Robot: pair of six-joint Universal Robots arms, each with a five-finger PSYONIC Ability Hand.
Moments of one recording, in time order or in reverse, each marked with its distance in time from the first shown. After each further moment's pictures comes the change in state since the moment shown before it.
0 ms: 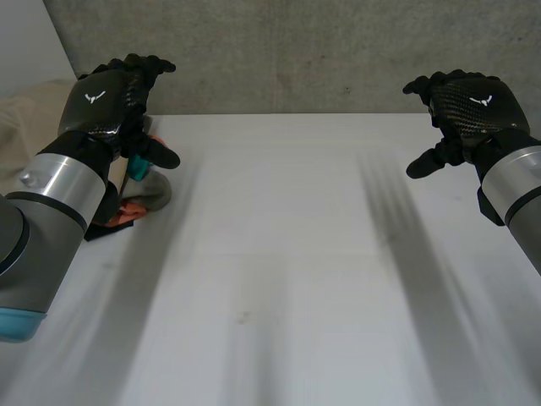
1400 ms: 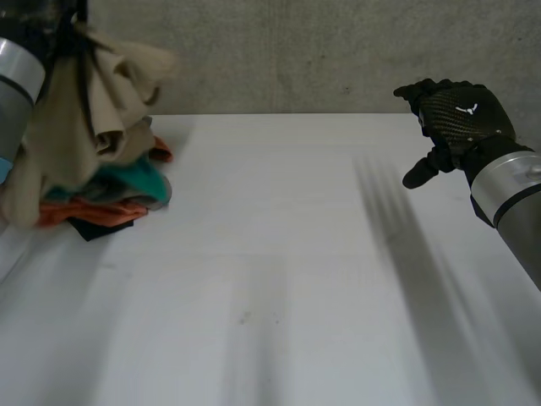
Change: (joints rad) left arm 0.263 -0.379 0.629 -0.033 0.160 0.308; right arm 0.009 0.049 -0.017 0.000 -0.008 -0.075; left_hand 0.858 0.918 0.911 0.920 0.884; right_hand -0.123 -0.145 0.000 0.000 -0.089
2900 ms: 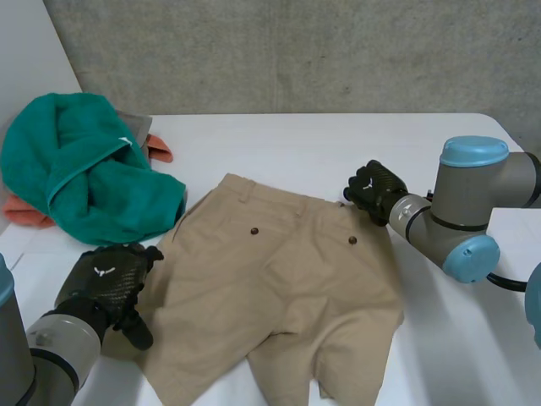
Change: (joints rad) left arm -0.337 0.447 -0.990 -0.272 -0.387 -0.106; right arm 0.035 0.768 -0.579 0.160 -0.165 -0.729; left_hand -0.876 -0.936 -0.925 -0.942 -0.915; right_hand 0.794 0.868 0.708 0.720 0.822
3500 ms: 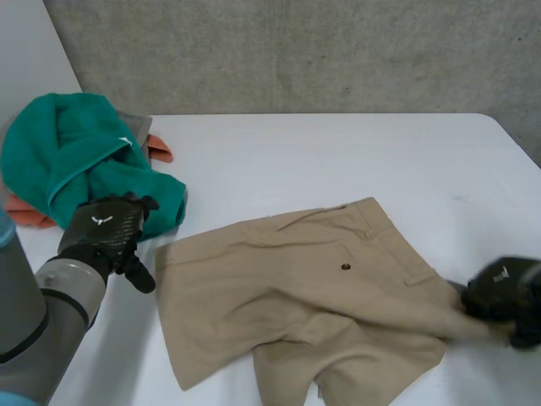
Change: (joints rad) left arm 0.038 -0.085 0.151 0.068 0.012 0.000; right arm -0.426 -0.657 0.670 0.720 -0.001 -0.263; left_hand 0.000 0.000 0.000 0.000 0.000; right_hand -0.098 -0.141 -0.121 -0.113 -0.095
